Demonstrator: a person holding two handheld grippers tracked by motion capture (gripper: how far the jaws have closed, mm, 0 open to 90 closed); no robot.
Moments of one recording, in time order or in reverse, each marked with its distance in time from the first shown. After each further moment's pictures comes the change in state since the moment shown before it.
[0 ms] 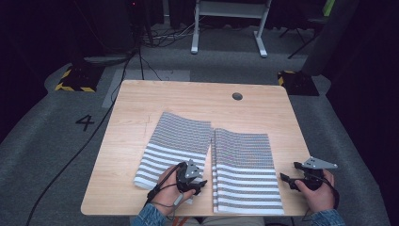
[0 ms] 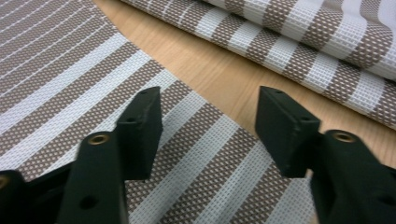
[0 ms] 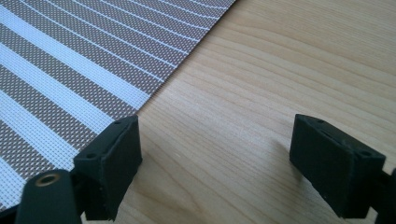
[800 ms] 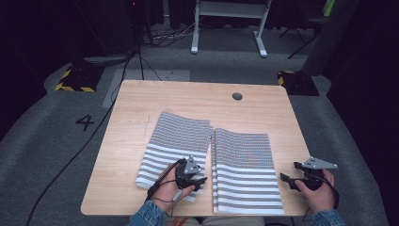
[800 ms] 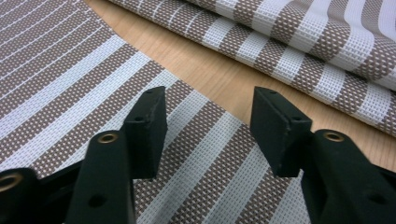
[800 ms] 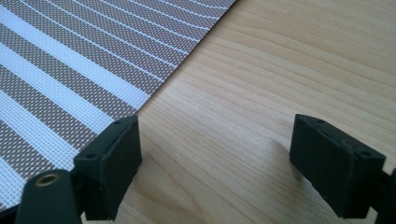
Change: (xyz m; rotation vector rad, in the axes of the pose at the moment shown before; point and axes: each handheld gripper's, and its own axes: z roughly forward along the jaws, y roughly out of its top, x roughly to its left) left arm 0.011 0.004 0.003 -0.011 -0.053 -0.024; right arm 0.000 0.000 0.000 -0.001 0.000 0.004
